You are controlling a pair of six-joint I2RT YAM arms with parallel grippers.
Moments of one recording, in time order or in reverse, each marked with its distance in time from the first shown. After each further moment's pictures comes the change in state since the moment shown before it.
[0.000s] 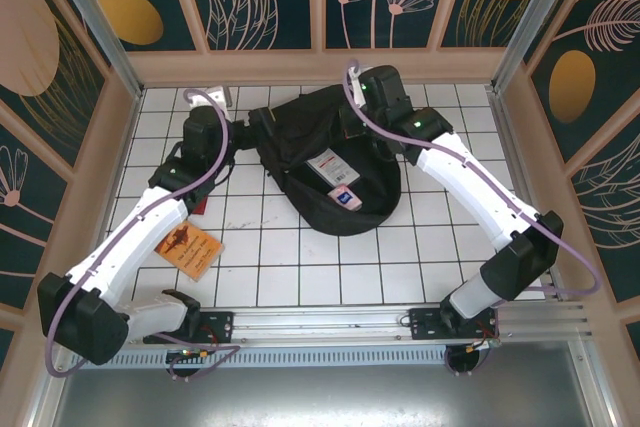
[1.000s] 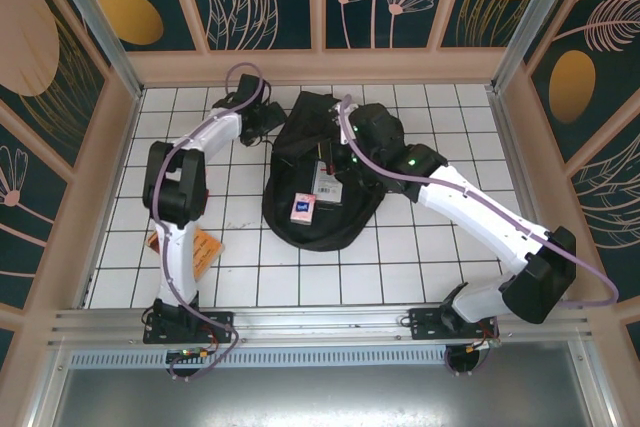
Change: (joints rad) left arm 0.128 0.975 0.712 -0.285 0.206 -0.240; right arm 0.158 -0.151 -0.295 0.186 -0.110 0.151
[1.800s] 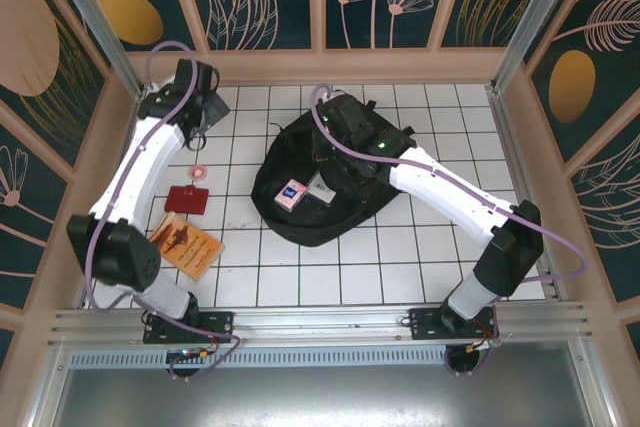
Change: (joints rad) left arm 0.089 -0.628 -0.204 -0.462 -0.388 -0.065; right arm 0.021 0.201 0.187 -0.103 0.245 0.058
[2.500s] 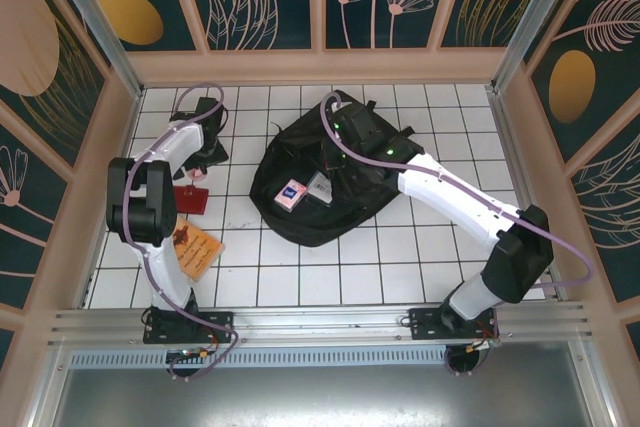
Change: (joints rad) left arm 0.098 0.357 -0.151 0.150 -0.056 0.232; right arm -0.038 -0.059 -0.126 0.030 -0.069 -0.001
